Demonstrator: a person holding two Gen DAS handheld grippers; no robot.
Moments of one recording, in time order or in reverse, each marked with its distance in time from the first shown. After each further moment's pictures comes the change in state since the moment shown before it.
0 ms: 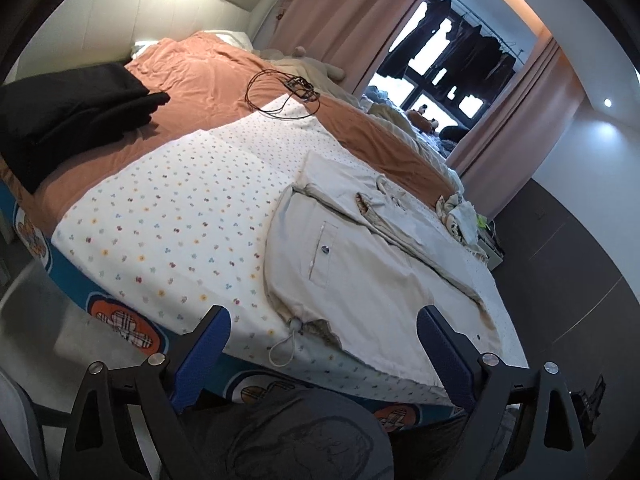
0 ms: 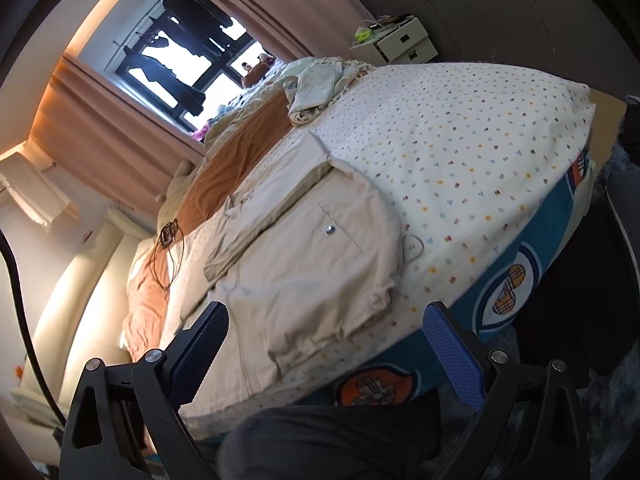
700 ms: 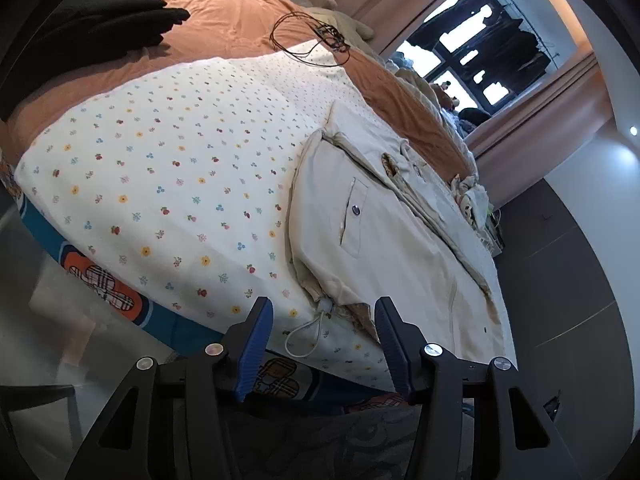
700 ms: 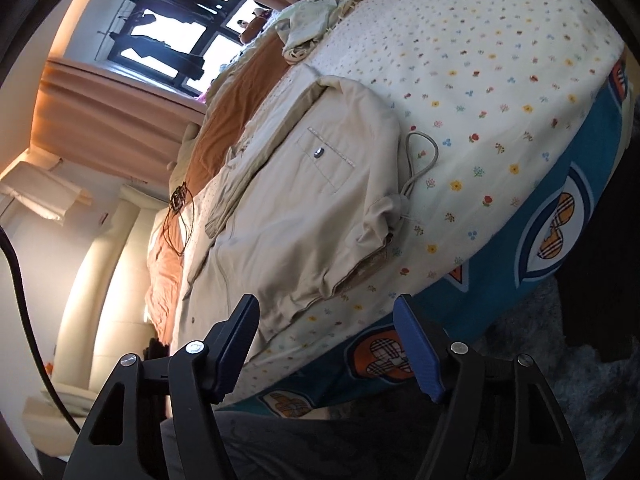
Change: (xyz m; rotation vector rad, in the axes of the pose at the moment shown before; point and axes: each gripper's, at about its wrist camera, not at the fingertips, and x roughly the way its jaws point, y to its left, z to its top) left arm 0.072 0.048 -0.008 -0.132 0.166 -0.033; right arm 0.100 -0.048 -0.025 0.127 0.180 0.121
